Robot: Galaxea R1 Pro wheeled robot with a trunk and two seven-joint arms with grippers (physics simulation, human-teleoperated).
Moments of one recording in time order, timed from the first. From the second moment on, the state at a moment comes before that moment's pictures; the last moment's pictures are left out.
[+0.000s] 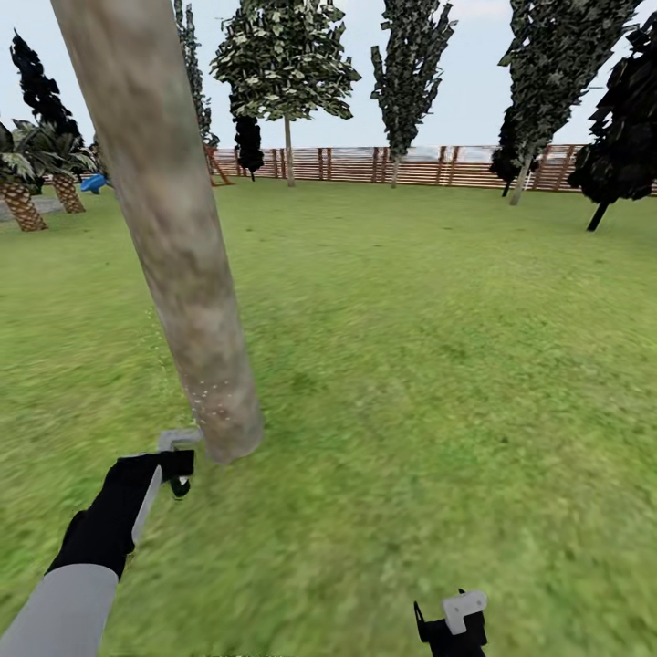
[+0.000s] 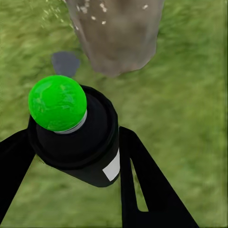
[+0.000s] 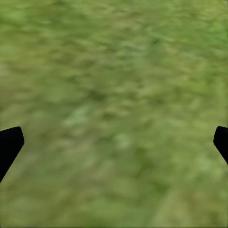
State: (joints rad) left arm -0.62 0.10 0.18 -1.01 -0.10 0.69 -0.07; right arm -0.42 0.00 0.05 -0.07 0.24 -0.61 -0.15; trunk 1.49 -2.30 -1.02
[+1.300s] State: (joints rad) left arm -0.88 0.30 -0.07 -1.06 -0.11 0.98 -0.34; right arm -0.42 -0.01 0.05 -0.07 0.24 -0.61 -0.15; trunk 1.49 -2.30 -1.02
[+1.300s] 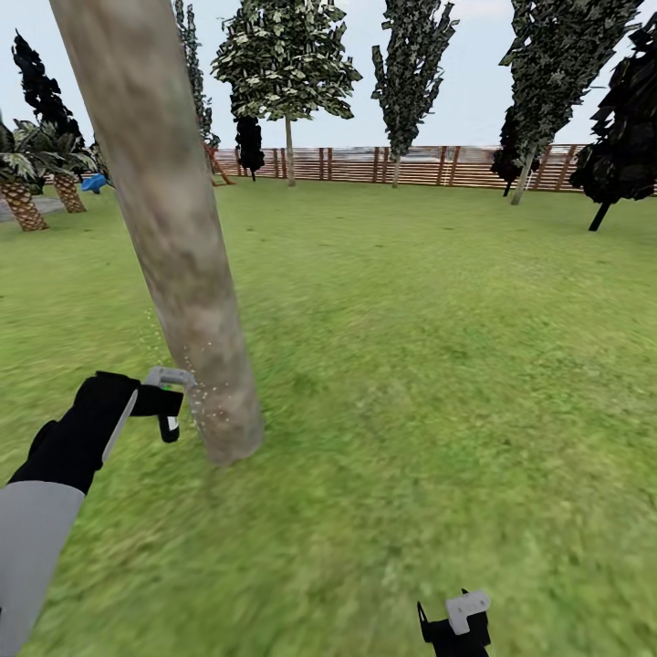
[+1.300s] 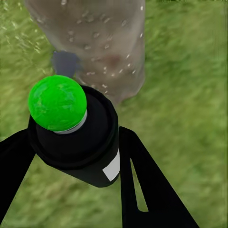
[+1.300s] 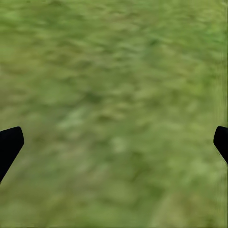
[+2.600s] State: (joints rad) left arm -0.79 0.36 -0.07 -1.12 -0.32 0.85 -0.59; right arm -0.42 -0.01 0.05 -0.07 0.24 -0.61 -0.15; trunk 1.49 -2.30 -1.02
